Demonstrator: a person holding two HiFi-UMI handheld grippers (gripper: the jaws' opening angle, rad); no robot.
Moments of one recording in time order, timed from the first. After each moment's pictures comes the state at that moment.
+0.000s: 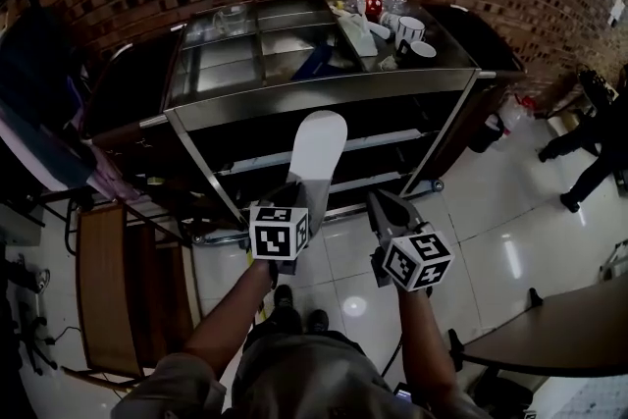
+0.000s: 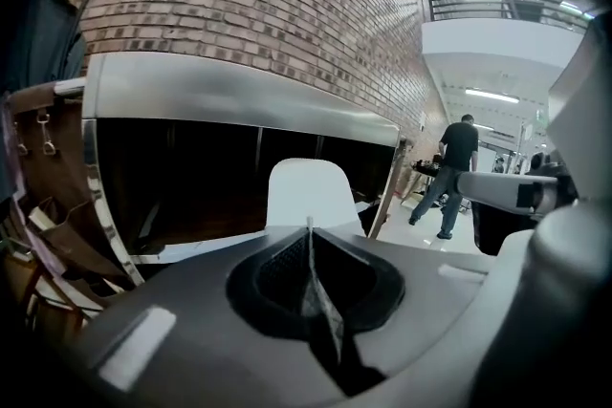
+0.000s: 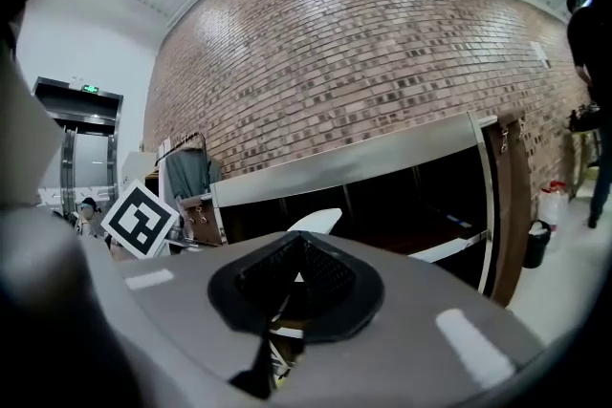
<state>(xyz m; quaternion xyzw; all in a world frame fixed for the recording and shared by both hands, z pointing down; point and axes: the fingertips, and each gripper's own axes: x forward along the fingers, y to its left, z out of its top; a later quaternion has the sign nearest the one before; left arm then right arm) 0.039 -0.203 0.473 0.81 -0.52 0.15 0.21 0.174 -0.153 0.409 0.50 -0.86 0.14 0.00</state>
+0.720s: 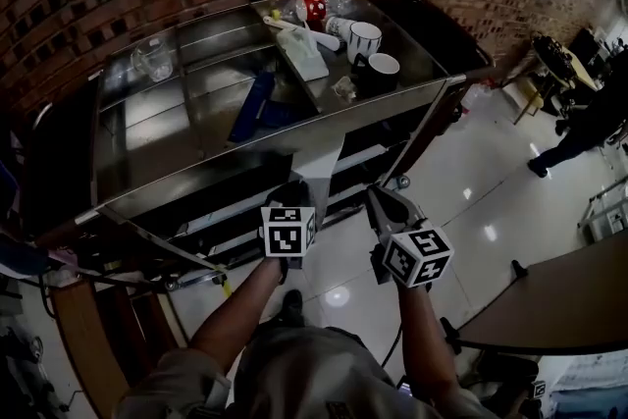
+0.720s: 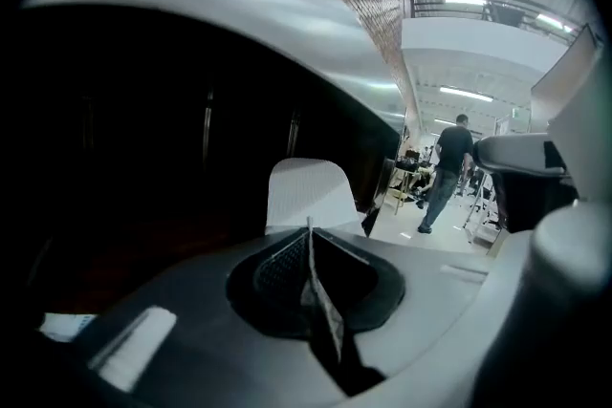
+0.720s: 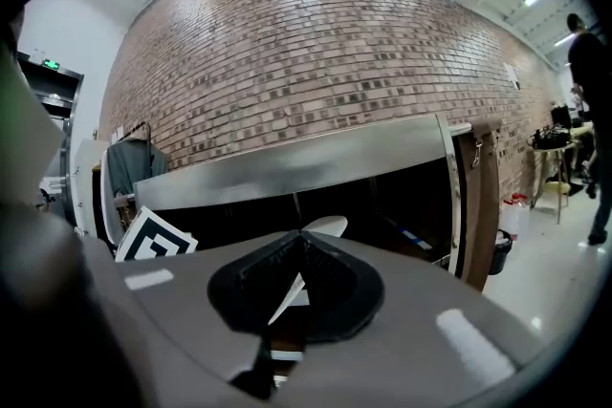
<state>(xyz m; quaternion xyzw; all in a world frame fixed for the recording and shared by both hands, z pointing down) 0.147 -0.350 0.521 0.86 -0.44 0.16 0.20 0.254 -0.269 0.419 0.59 -0.80 0.15 0.02</state>
